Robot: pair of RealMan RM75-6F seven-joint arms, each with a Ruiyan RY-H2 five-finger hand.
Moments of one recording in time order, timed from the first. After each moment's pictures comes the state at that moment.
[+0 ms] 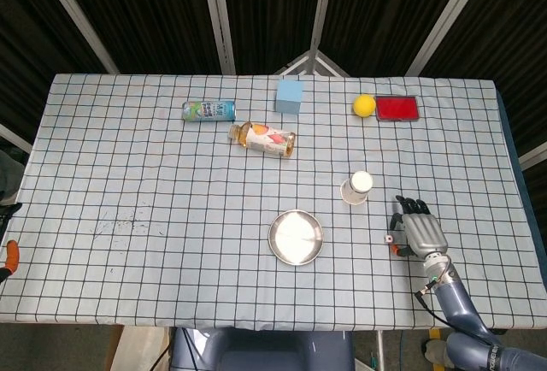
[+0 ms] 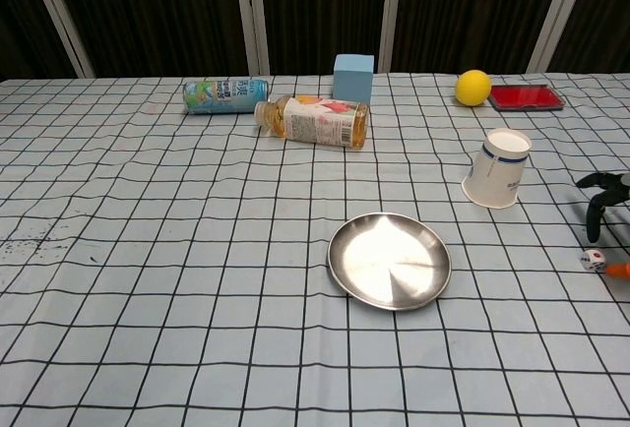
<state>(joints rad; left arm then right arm) -0.03 -1.04 -0.05 -1.66 1.50 1.55 0.14 0.43 -1.42 0.13 -1.41 -1.10 0.92 -0.24</state>
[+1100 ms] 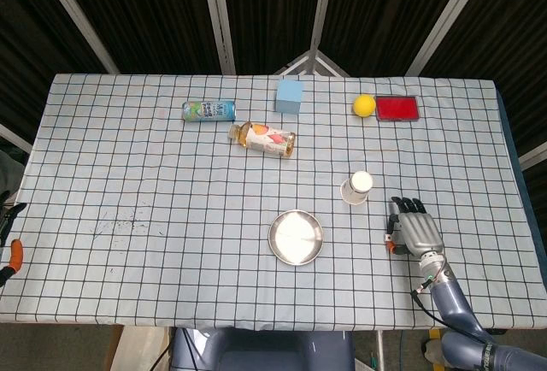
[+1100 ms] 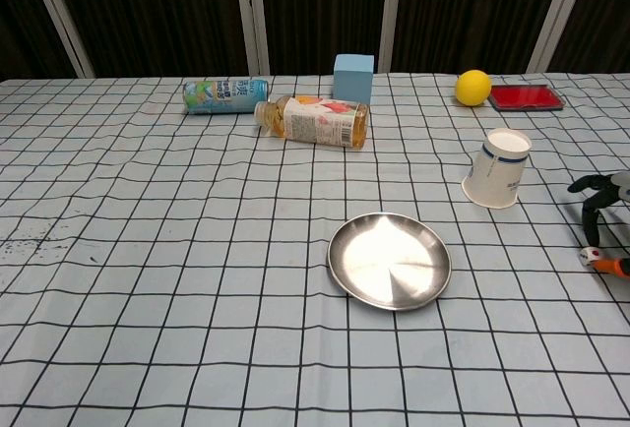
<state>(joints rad) -0.04 -1.05 -0.05 -1.65 1.49 1.54 0.16 0.44 -1.44 0.12 -1.40 -1.10 0.94 -0.24</state>
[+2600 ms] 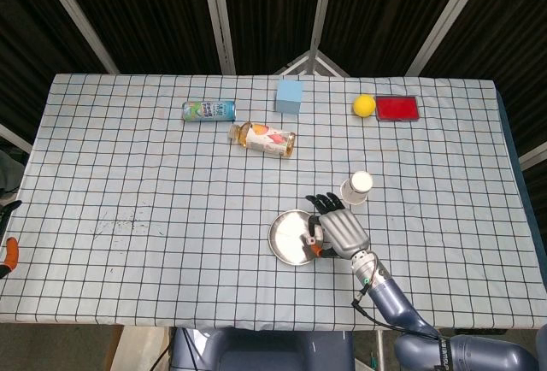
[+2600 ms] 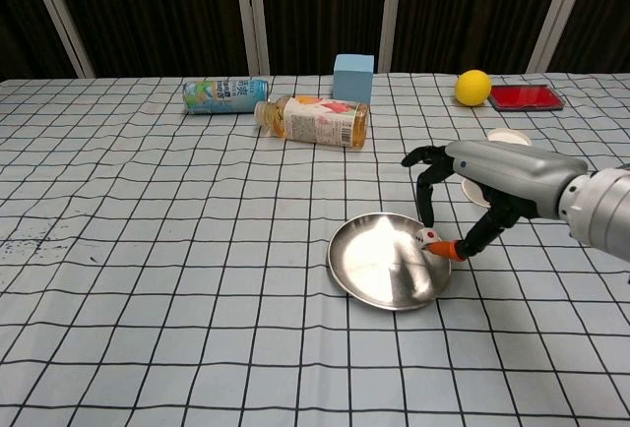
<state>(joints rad) -0.04 -1.04 -0.06 -1.65 1.49 1.54 0.10 0.59 -1.55 0.17 -1.64 -1.16 0.96 -0.34</state>
